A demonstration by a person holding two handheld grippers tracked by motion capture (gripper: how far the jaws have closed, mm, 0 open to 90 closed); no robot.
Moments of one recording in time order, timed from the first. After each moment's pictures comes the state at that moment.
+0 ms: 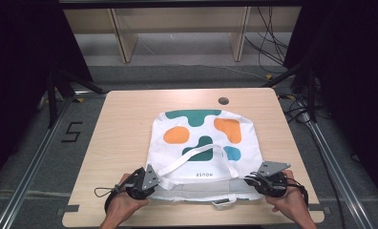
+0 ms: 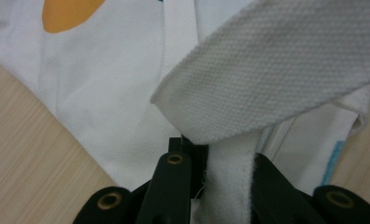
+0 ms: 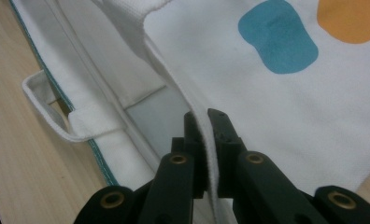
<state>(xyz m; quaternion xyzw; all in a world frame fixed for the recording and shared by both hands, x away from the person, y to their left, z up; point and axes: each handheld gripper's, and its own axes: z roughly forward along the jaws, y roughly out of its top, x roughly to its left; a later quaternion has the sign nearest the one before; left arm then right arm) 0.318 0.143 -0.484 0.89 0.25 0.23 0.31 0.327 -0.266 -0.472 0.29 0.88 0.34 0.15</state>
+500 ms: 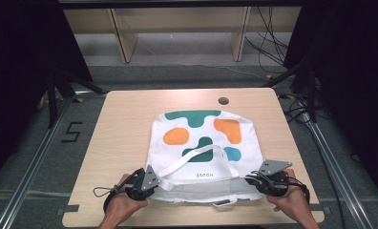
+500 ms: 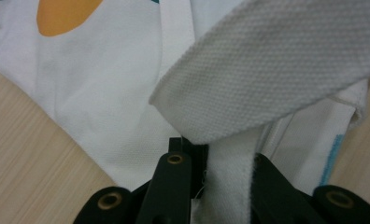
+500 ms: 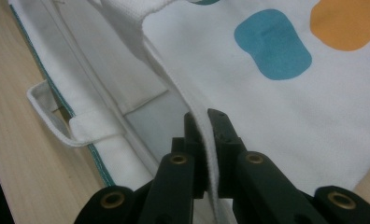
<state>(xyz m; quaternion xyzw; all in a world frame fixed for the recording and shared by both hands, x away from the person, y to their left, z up) 0.317 0.144 -0.479 0.90 0.24 0.21 0.30 0.326 -0.266 -0.464 0.29 0.88 0.34 0.15</state>
